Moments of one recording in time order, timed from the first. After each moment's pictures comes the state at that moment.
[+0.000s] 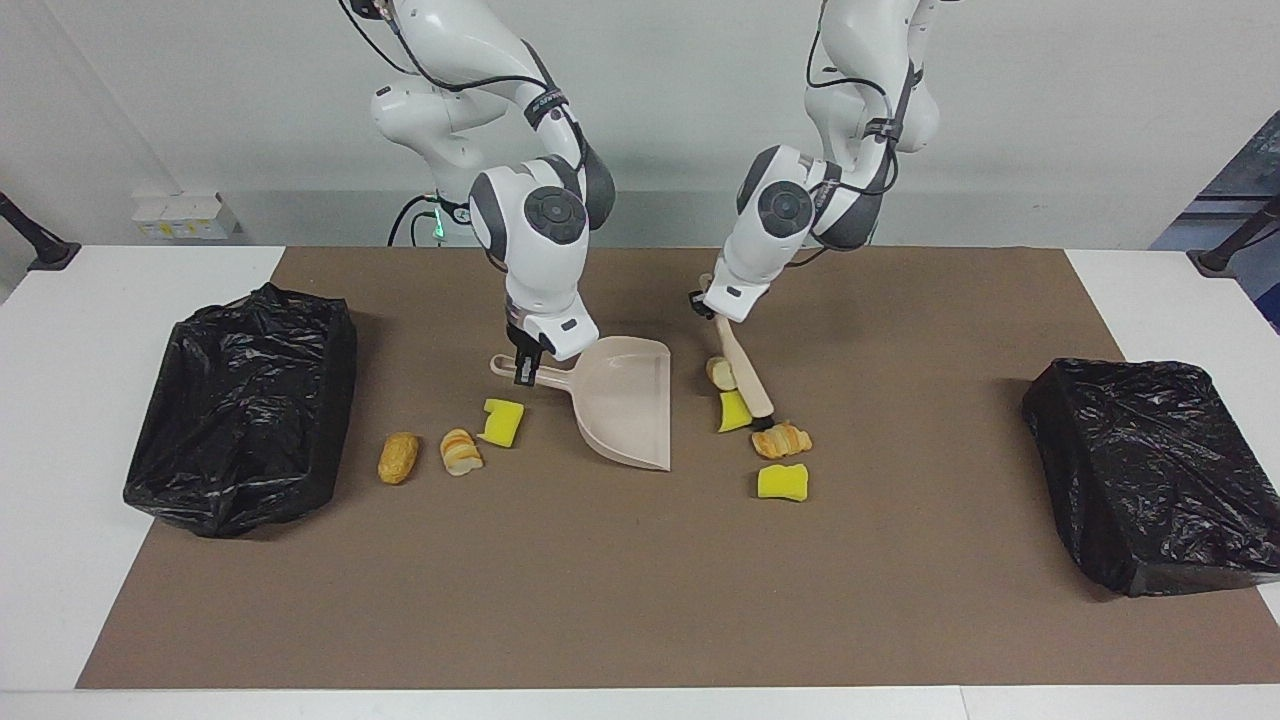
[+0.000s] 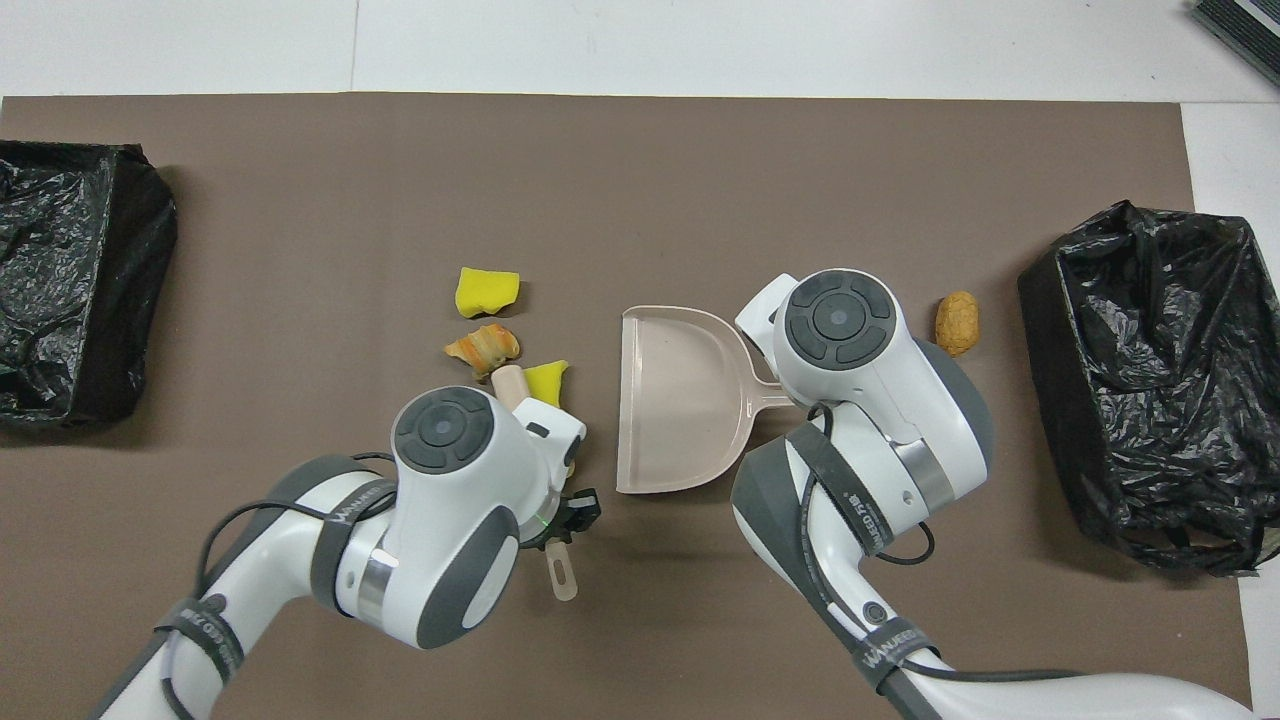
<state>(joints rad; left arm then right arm) -0.74 0.10 0.03 -2.16 -0.32 2.10 -0.70 0.43 0.20 -0.02 -1.91 -0.22 1.97 -0.99</state>
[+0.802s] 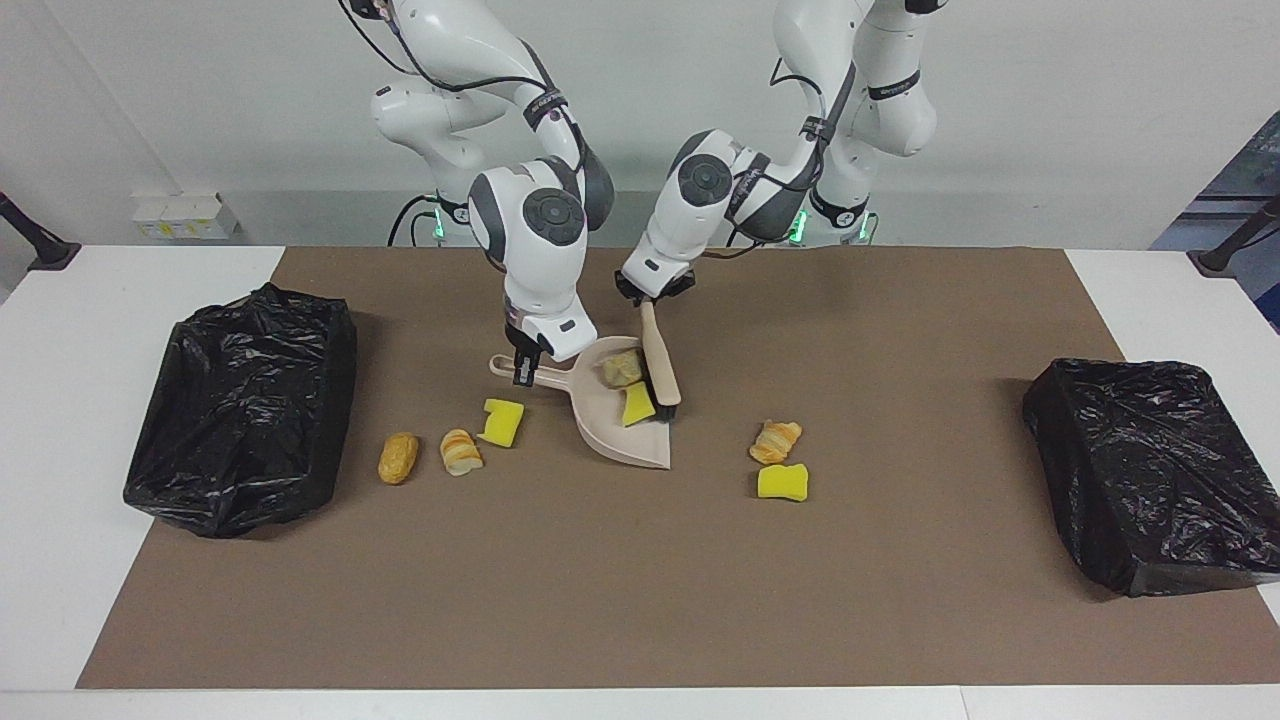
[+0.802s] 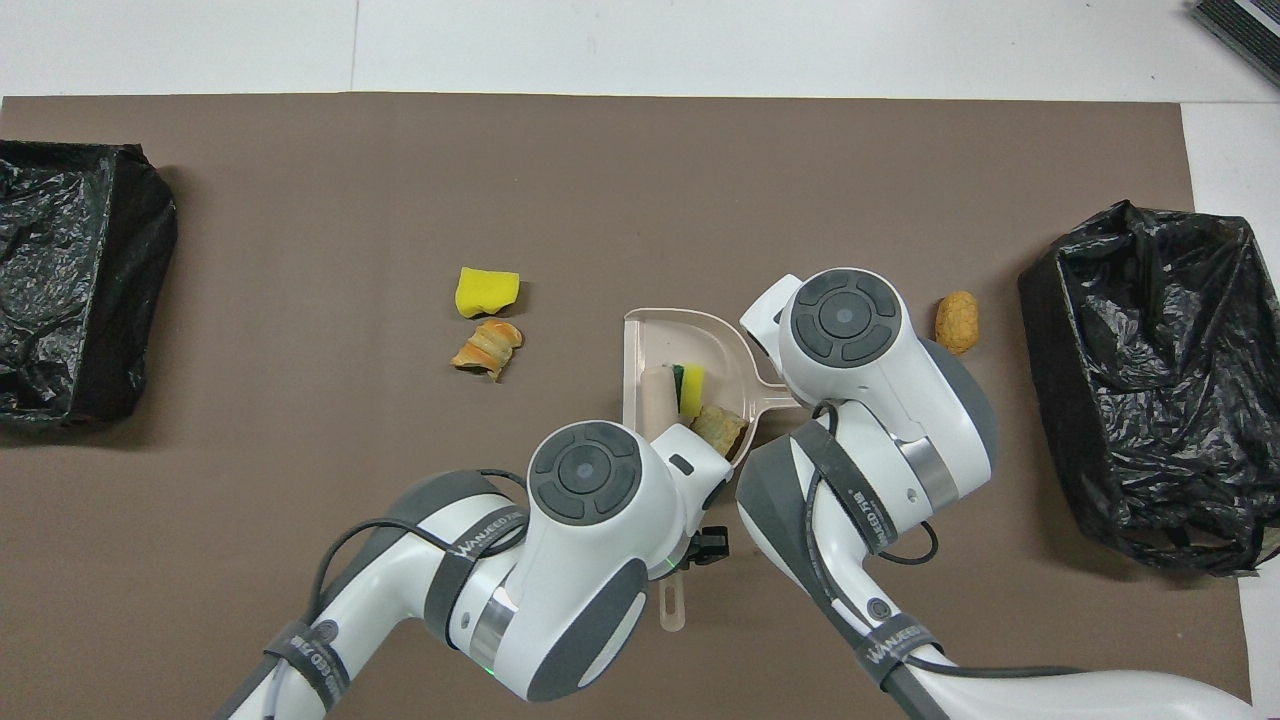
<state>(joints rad) -0.83 0.10 0.07 -1.99 -0.31 1.95 -0.59 0.42 0.20 -0.02 -1.92 -0.21 1.98 -1.01</state>
